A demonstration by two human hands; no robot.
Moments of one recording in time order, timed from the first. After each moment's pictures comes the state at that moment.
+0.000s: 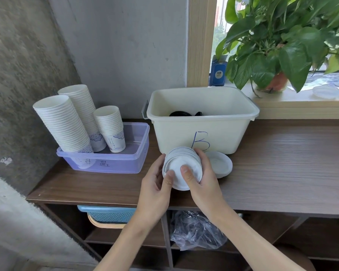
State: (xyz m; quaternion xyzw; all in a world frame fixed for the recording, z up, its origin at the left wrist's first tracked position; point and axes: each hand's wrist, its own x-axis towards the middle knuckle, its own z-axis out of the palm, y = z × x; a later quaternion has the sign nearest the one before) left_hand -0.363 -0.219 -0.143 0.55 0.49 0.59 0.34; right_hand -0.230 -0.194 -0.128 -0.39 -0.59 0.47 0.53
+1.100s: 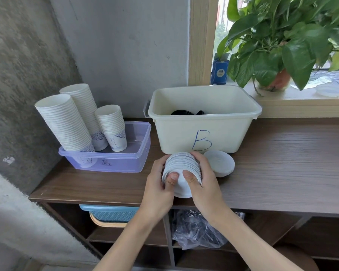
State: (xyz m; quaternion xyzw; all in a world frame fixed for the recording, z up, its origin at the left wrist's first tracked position) left_hand -0.364 -0.217 -0.145 0.57 0.51 0.56 0.32; right_hand -0.233 -0.197 -0.136 -0.42 -0.63 0.41 0.51
